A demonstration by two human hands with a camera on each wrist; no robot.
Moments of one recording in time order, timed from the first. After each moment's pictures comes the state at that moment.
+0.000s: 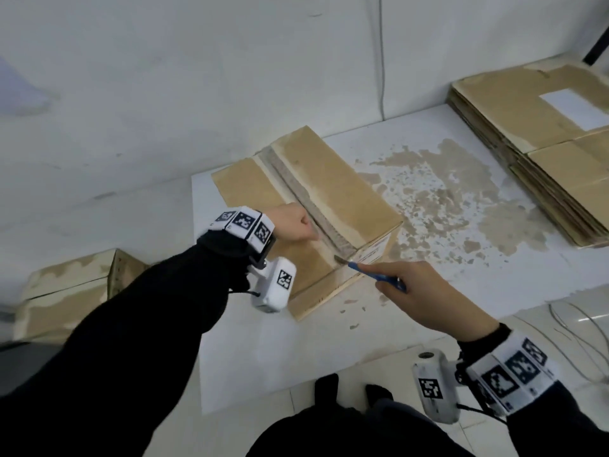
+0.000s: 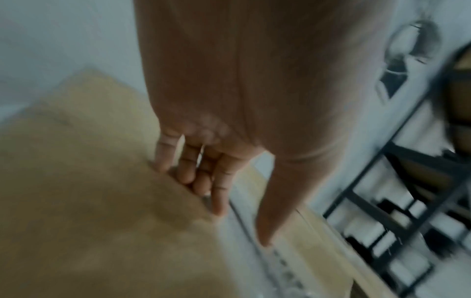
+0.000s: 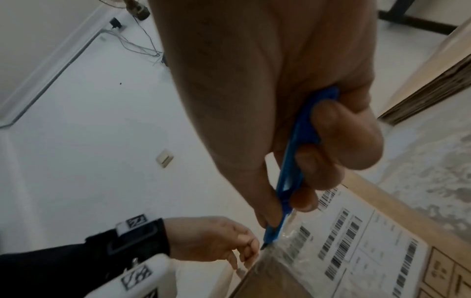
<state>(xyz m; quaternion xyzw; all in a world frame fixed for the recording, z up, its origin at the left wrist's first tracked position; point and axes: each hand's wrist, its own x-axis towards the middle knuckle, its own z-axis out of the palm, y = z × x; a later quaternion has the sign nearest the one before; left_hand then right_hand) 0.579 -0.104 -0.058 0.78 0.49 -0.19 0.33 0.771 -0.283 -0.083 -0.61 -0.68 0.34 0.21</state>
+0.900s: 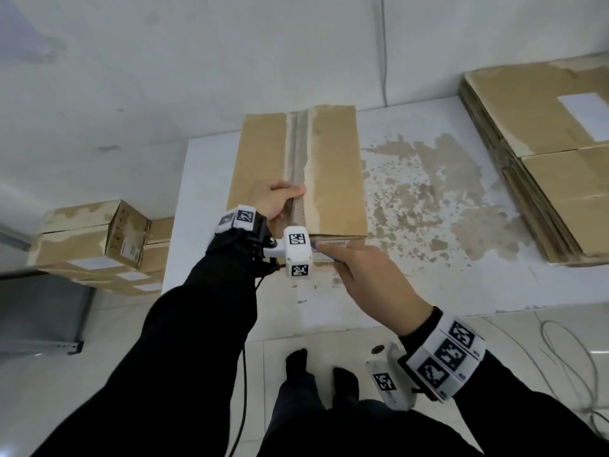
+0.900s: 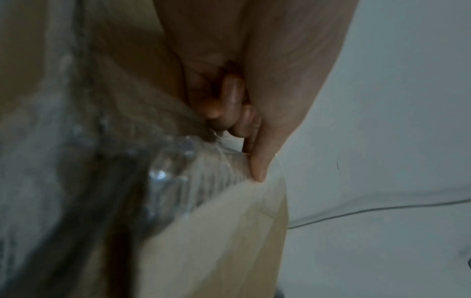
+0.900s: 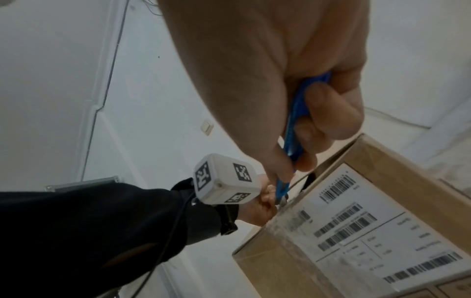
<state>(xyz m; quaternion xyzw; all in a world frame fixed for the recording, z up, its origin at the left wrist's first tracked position) 0.646 -0.154 -0.091 0.49 0.68 0.26 0.47 0.814 -0.292 -0.089 -0.56 -0.77 0.24 0.17</state>
